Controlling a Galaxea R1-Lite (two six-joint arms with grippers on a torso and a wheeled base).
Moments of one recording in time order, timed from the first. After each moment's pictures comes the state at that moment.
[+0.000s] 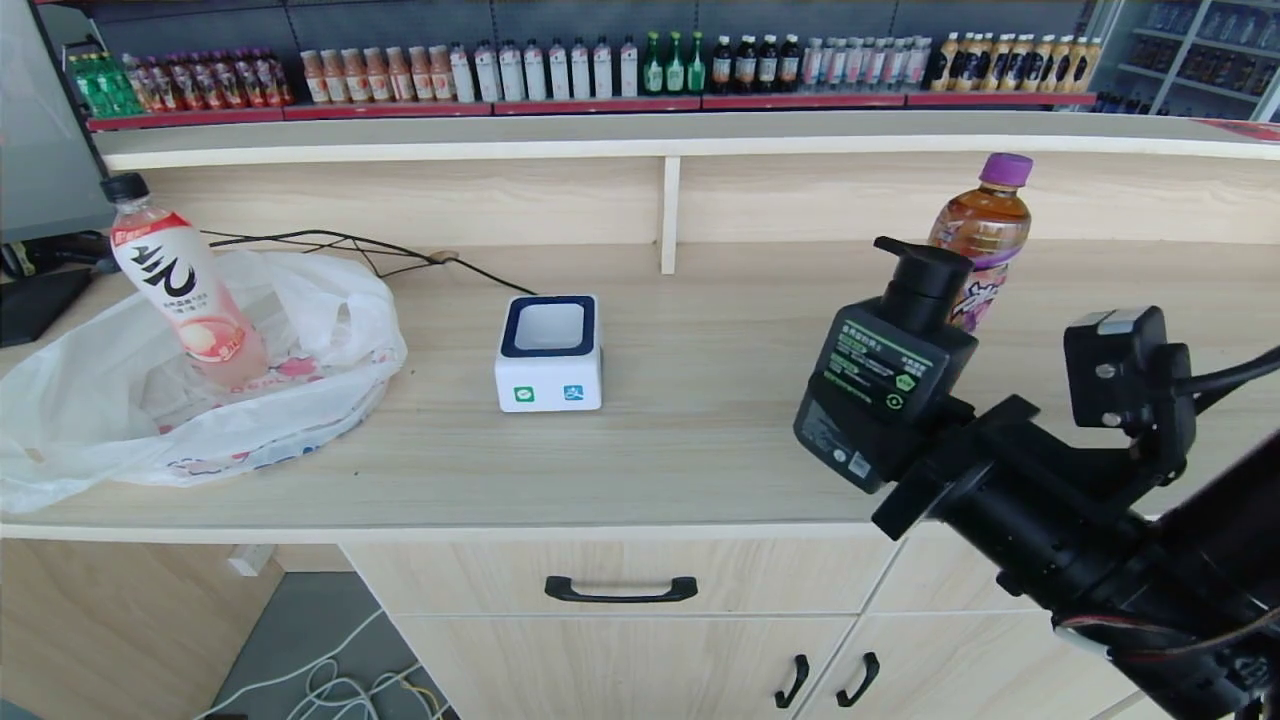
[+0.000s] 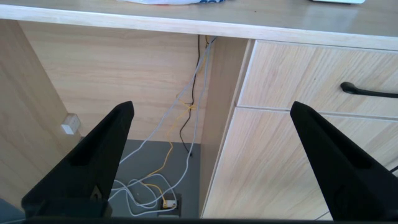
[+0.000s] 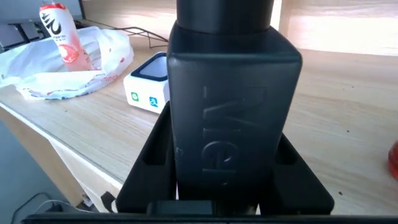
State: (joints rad) left arm 0.00 0.00 0.00 0.00 0.00 0.00; right arm 0.70 1.60 -0.38 -1.48 -0.09 0.00
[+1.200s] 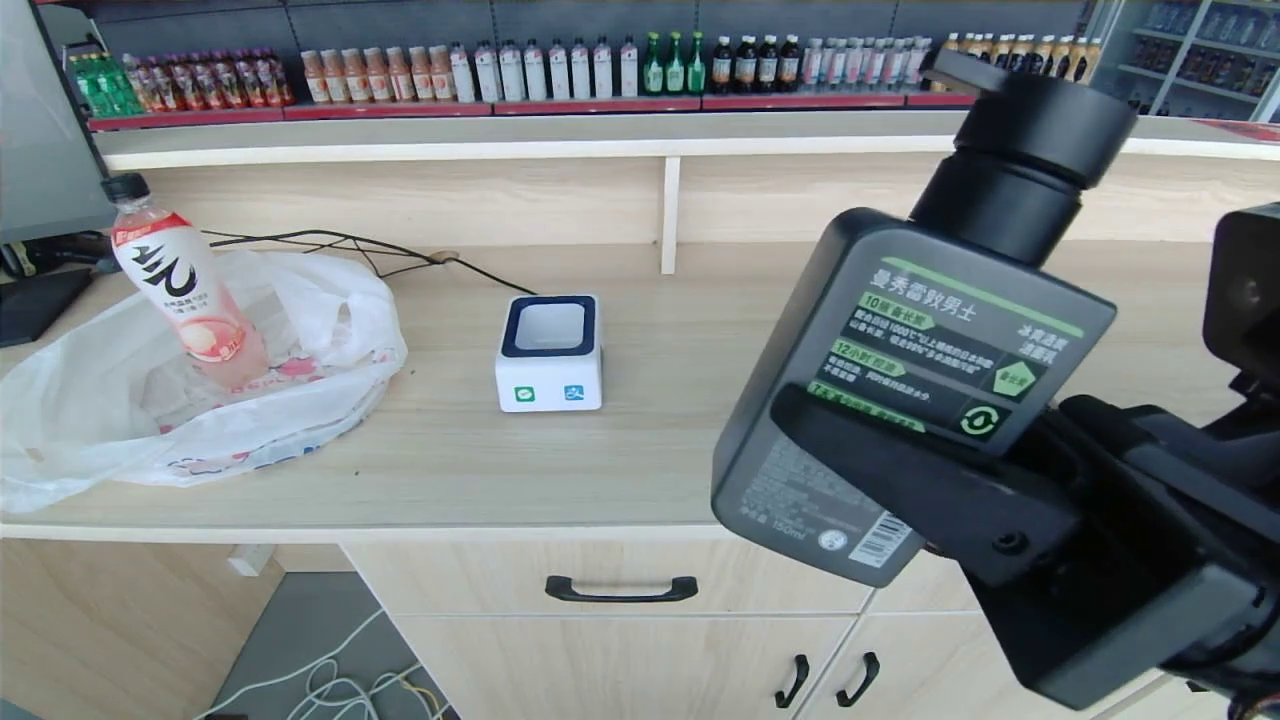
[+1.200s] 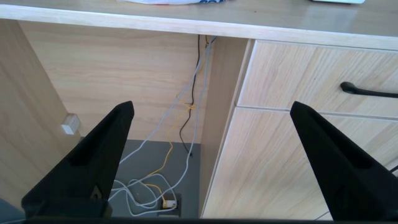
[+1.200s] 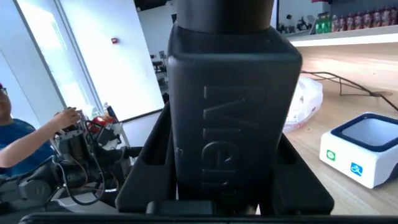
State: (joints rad) left arm 0.00 0.00 0.00 0.00 0.00 0.00; right arm 0.87 1.52 -0.51 -1.49 0.42 0.29
